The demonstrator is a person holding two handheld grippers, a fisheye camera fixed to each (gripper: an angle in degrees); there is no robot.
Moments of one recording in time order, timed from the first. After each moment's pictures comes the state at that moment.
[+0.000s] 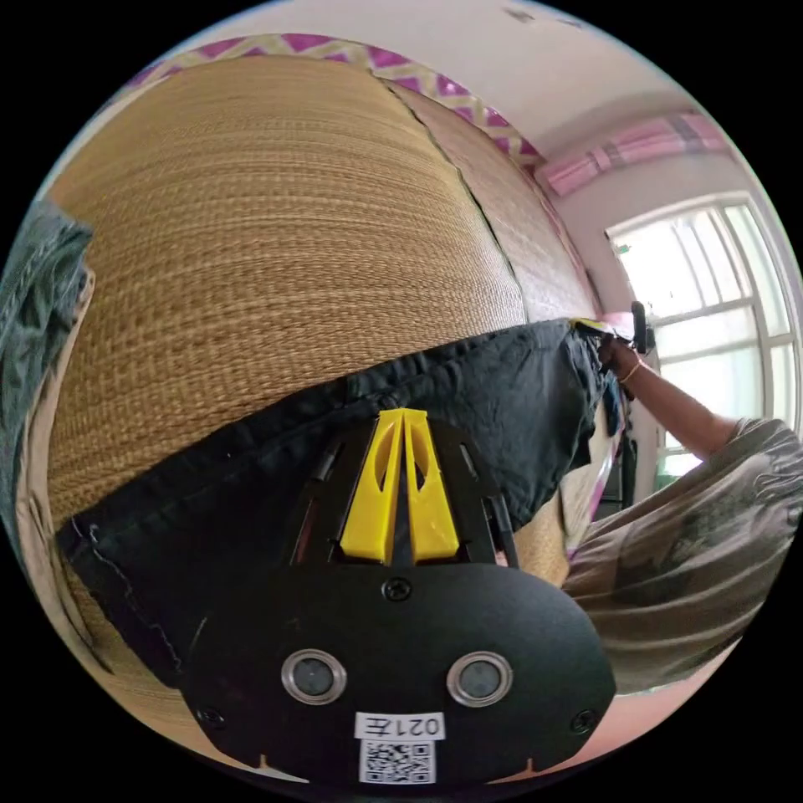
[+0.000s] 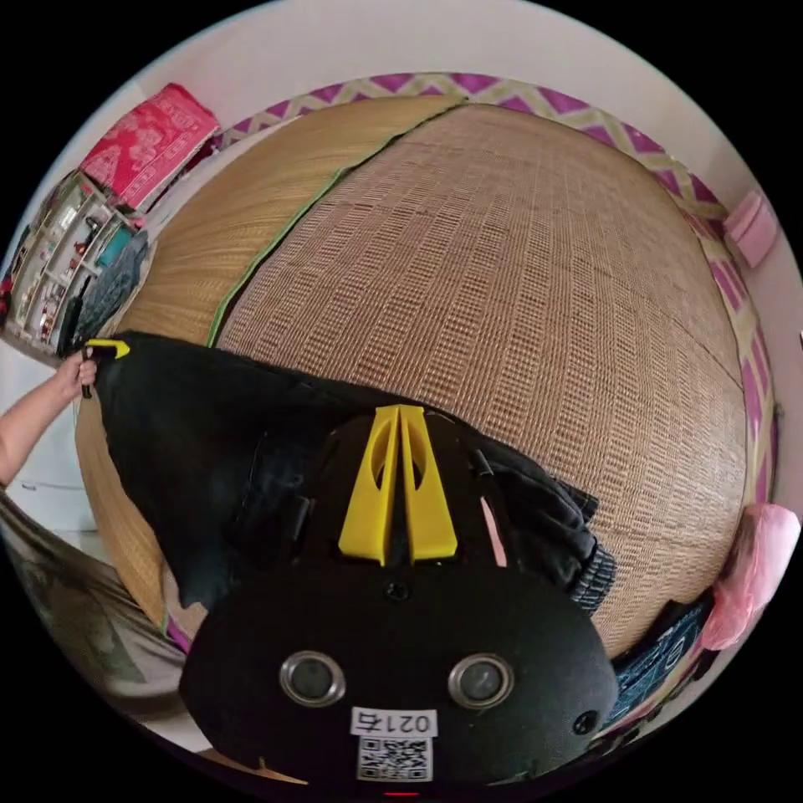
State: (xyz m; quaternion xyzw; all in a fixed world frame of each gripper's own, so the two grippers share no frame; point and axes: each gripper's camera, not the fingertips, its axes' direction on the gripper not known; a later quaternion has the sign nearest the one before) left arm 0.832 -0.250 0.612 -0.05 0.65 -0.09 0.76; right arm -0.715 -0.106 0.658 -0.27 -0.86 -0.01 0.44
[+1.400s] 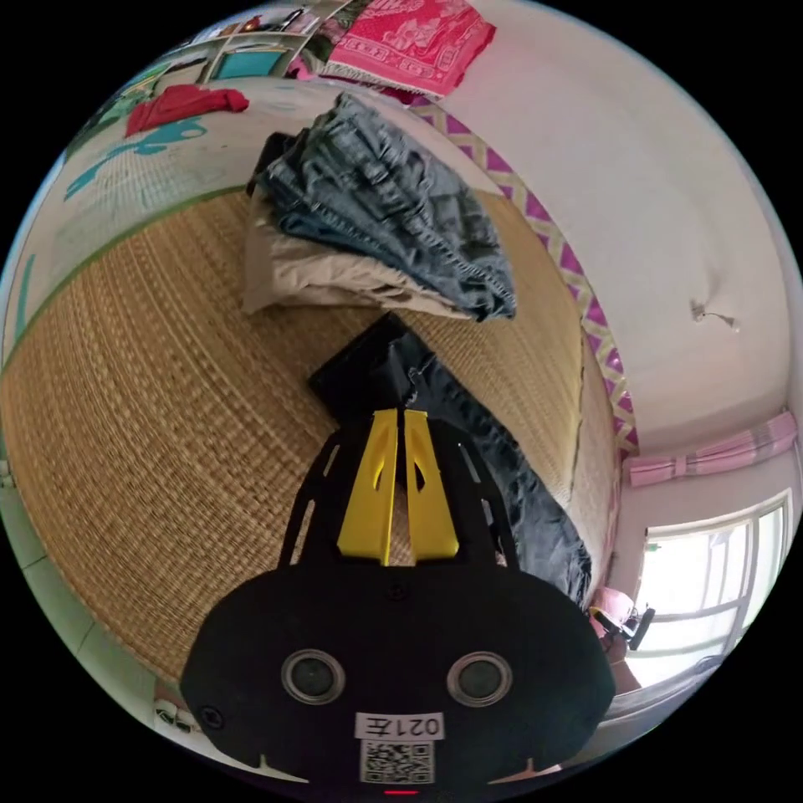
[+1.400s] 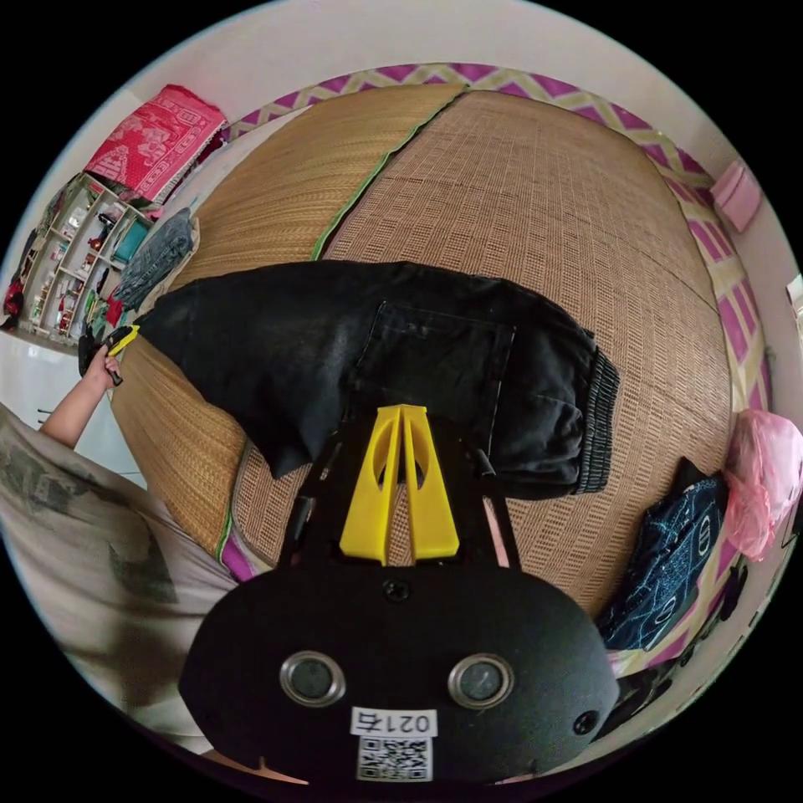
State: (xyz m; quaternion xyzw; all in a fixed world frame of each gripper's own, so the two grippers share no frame) left arm 0.779 0.046 0.517 -0.03 0.46 -0.54 0.70; right arm -0.480 -0.120 0.676 -0.28 -0.86 -0.04 0.43
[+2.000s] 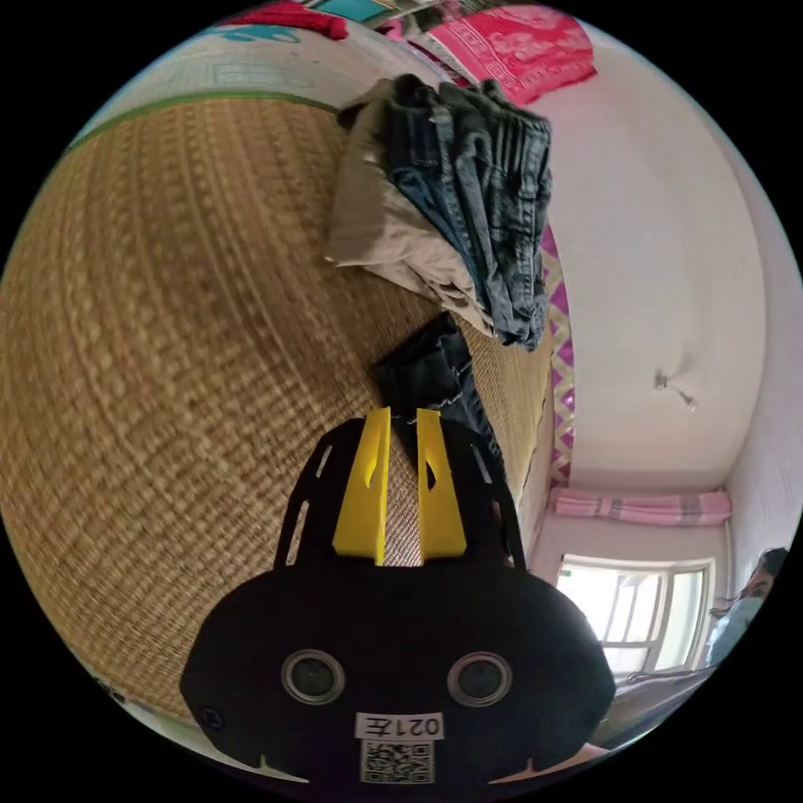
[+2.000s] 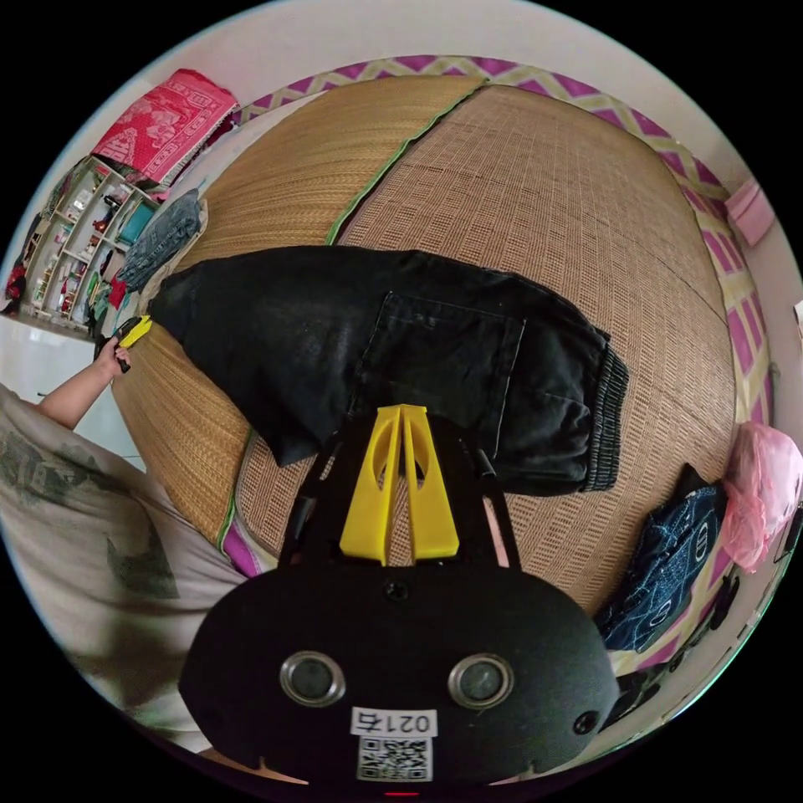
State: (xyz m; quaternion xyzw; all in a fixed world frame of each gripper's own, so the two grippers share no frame) left arm 0.799 0.136 0.582 -0.05 0.54 -0.63 0.55; right arm -0.478 -0.132 0.674 -0.28 -0.87 -0.06 0.41
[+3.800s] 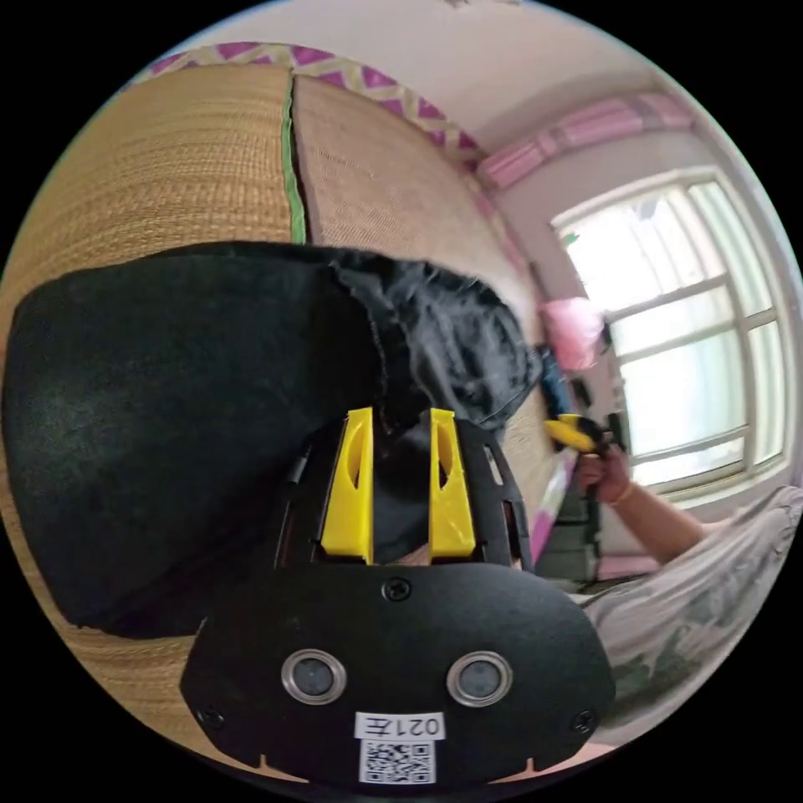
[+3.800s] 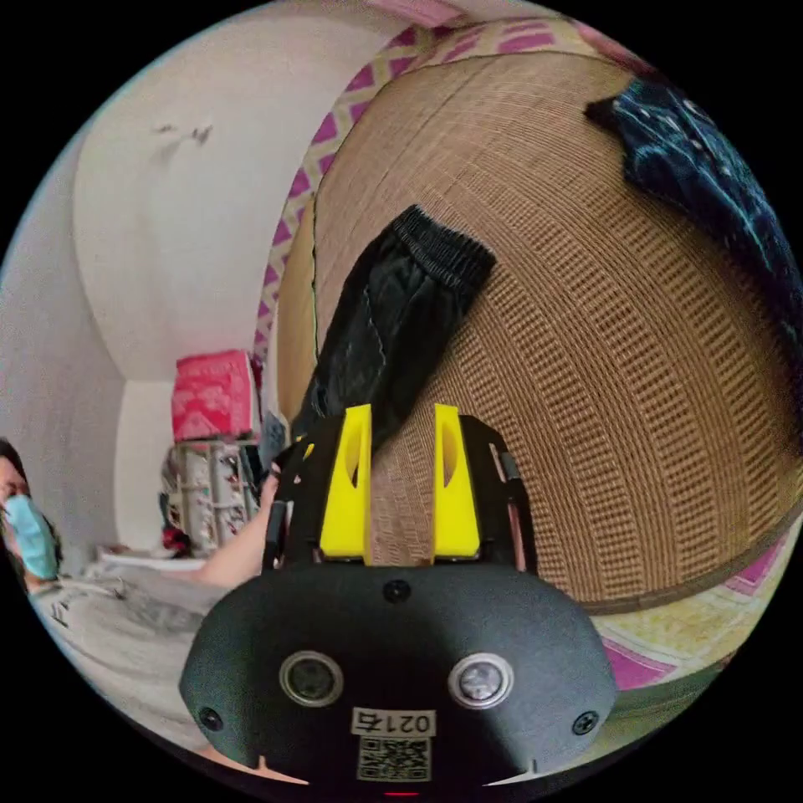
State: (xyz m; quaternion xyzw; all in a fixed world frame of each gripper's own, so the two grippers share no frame) left arm 0.989 -0.314 0.243 0.04 0.75 -0.12 0.64; right arm -0.541 0.179 0.705 -0.50 -0.77 0.39 0.11
